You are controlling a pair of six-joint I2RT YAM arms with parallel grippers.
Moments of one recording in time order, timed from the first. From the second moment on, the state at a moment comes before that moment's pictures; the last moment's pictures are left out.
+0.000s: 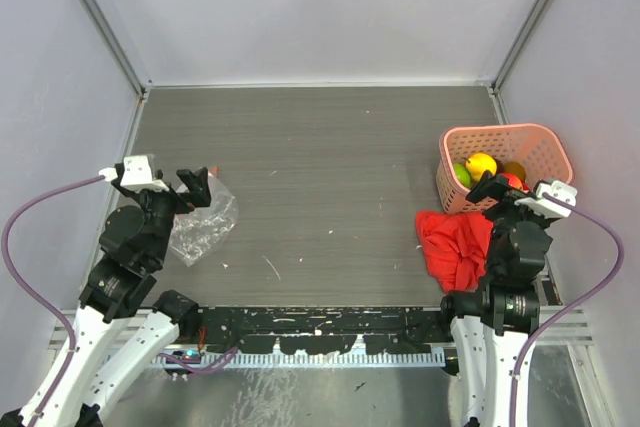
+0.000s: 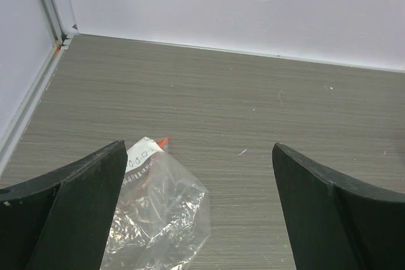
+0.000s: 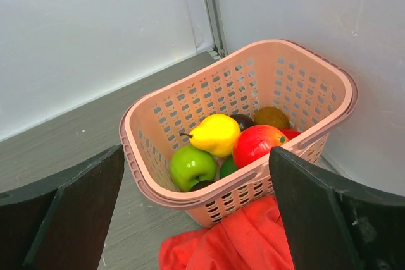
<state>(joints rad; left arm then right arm) -0.46 0.45 0.75 -0.31 -0.44 -0.17 -0.14 0.29 0.64 -0.33 0.27 0.22</state>
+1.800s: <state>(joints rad) -0.28 1.66 1.08 -0.60 -0.33 -0.43 0.01 0.14 0.62 -0.32 0.32 0.21</state>
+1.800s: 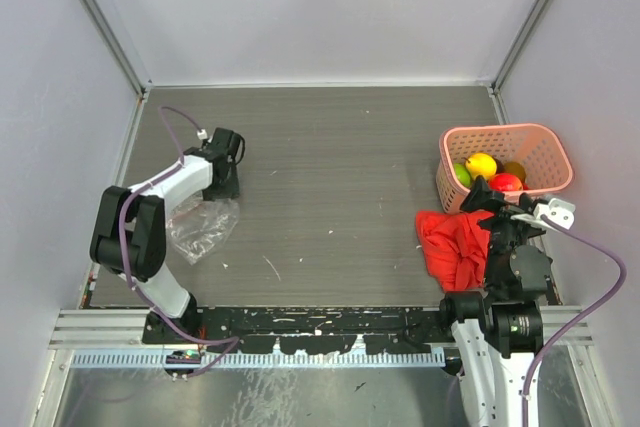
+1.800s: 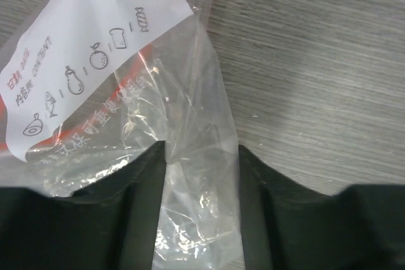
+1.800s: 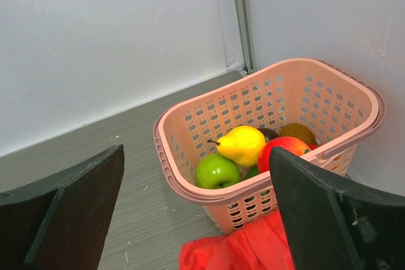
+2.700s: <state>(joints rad) -0.45 1.31 1.08 -0.58 0.02 -0.06 0.02 0.51 0.80 -0.47 0.02 0.28</state>
